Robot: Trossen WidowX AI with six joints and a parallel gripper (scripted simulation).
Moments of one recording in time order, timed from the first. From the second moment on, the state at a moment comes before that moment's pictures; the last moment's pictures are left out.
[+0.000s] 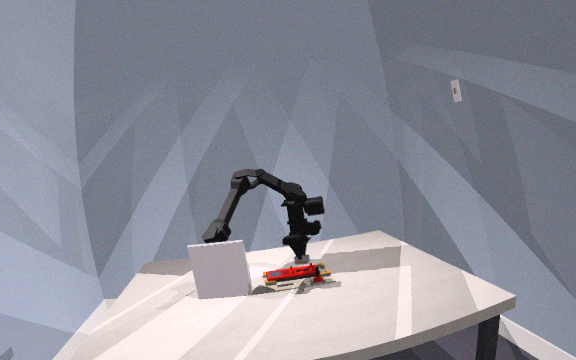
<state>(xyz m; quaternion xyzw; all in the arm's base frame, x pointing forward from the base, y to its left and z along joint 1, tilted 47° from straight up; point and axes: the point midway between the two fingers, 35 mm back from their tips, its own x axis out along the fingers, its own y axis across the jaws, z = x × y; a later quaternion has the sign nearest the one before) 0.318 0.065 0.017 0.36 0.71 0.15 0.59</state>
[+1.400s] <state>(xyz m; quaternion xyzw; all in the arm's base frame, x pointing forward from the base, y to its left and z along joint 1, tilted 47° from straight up) 0.312 0.129 0.048 0.22 0.64 0.34 0.65</state>
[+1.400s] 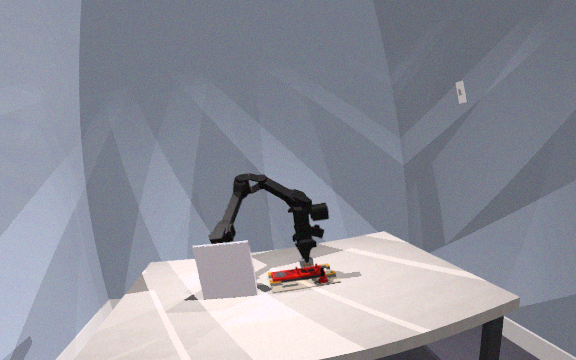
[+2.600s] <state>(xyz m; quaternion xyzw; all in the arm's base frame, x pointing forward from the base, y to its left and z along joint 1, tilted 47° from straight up) 0.312 0.130 0.048 0.19 0.63 0.37 0.66</state>
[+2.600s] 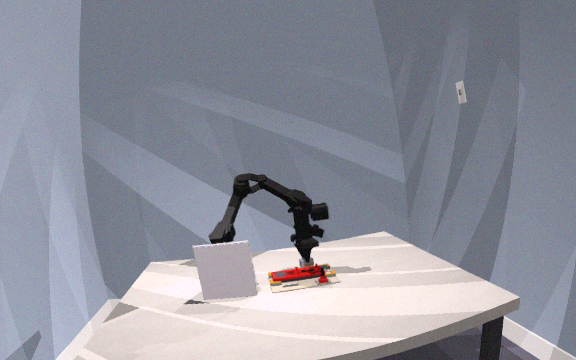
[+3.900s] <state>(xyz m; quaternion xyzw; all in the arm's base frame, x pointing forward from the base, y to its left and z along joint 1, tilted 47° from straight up) 0.312 0.134 0.046 0.24 0.65 0.33 0.64</state>
